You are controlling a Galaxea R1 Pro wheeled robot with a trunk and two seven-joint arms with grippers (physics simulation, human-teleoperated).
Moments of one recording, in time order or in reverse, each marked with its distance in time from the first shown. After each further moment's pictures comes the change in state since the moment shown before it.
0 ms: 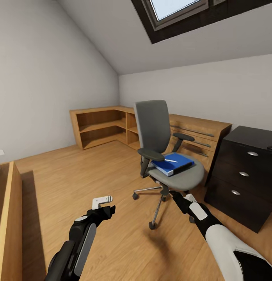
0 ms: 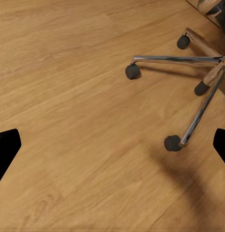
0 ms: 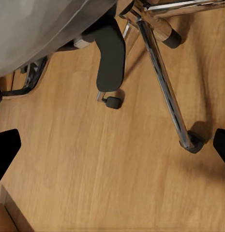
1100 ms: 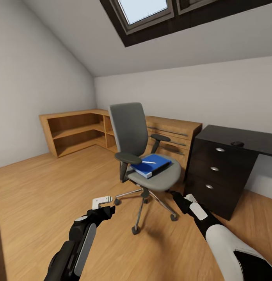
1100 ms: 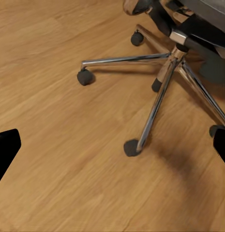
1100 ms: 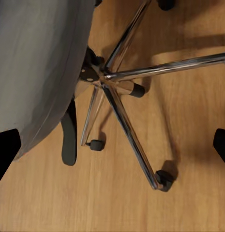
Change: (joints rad) left arm 0.000 0.000 0.000 0.001 0.000 0.000 0.000; right arm 0.000 -0.001 -0.001 0.000 -0.001 0.000 -0.001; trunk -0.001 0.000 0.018
